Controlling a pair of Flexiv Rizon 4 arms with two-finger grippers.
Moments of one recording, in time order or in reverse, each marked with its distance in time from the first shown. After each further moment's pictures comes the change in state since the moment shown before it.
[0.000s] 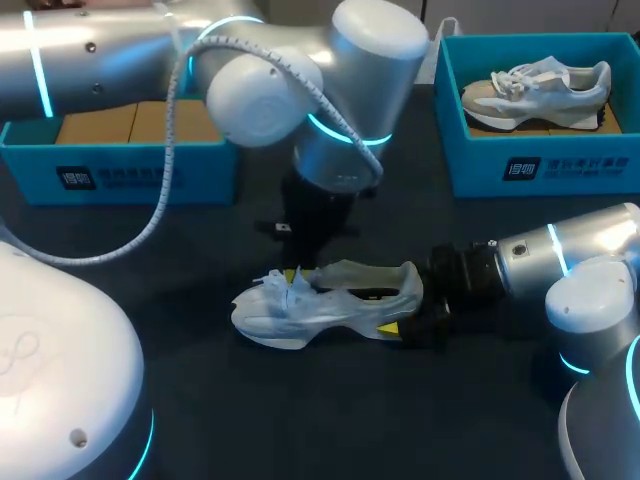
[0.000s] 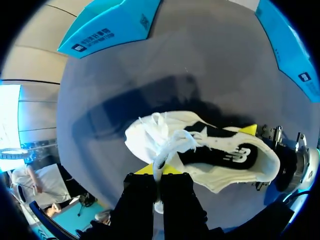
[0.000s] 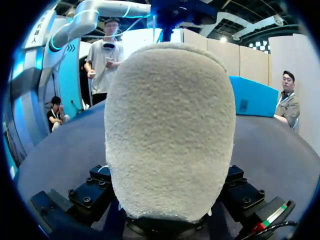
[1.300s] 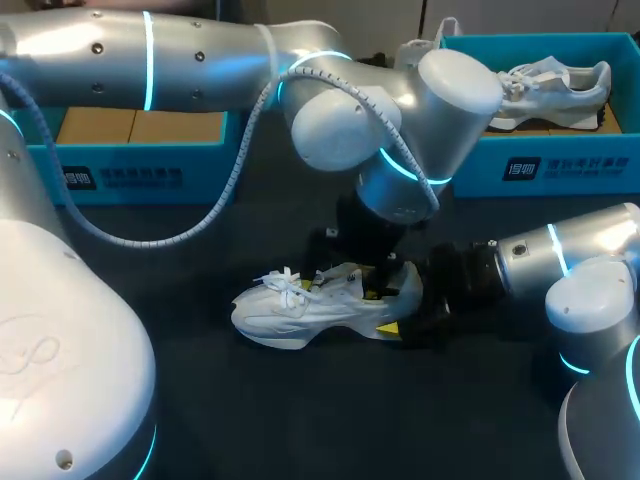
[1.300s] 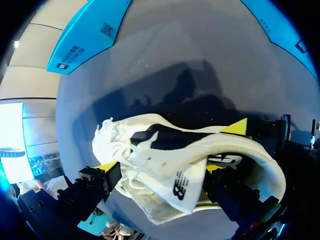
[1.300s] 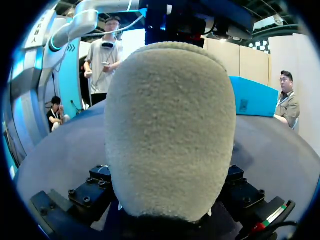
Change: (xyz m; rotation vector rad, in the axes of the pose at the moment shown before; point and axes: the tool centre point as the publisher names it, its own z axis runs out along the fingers) left arm 0.070 0.002 0.033 0.029 -0.093 0.110; right arm 0.000 0.000 0.000 0.000 0.000 0.000
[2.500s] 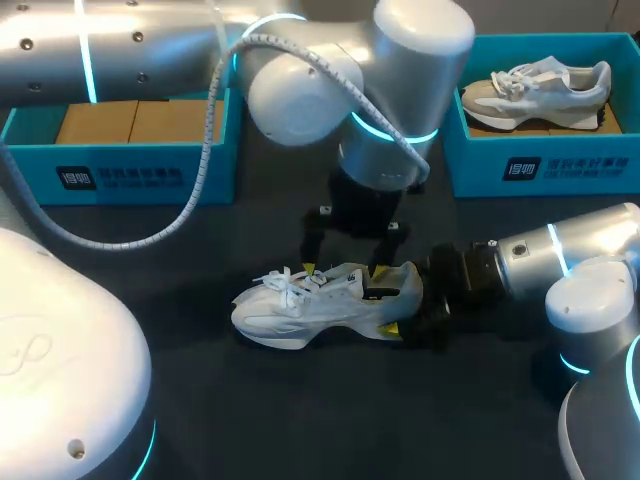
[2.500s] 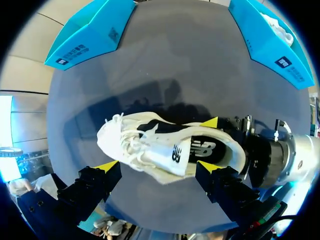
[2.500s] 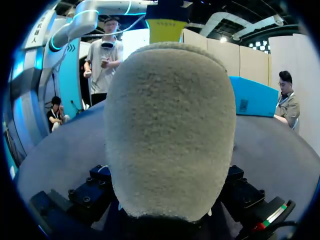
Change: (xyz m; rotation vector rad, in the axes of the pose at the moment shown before) left arm -0.007 0.007 -0.055 0.015 0.173 -0.030; right arm 0.000 0.000 0.000 0.000 0.000 0.000
